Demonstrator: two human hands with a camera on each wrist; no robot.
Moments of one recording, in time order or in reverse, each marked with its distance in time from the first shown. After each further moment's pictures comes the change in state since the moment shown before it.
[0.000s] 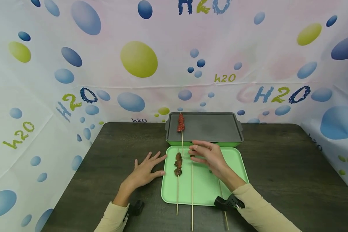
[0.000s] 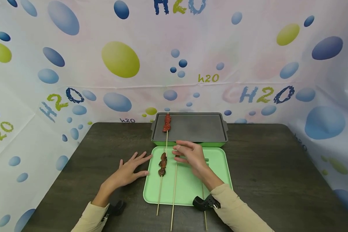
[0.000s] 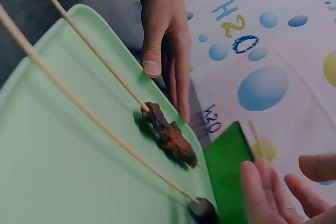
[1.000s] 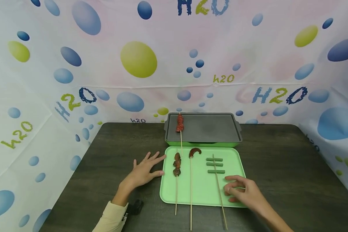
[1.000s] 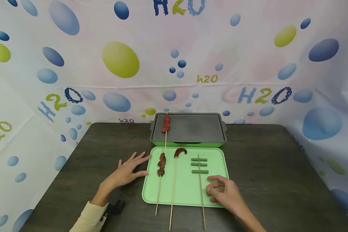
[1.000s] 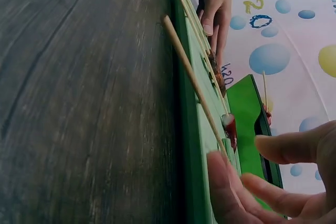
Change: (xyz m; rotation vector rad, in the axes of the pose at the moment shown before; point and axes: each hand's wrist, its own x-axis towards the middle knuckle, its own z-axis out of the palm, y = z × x) left_hand -0.001 0.003 -0.004 -0.031 -0.005 0.016; right_hand -0.116 0.024 -0.084 -0.388 -0.019 0.074
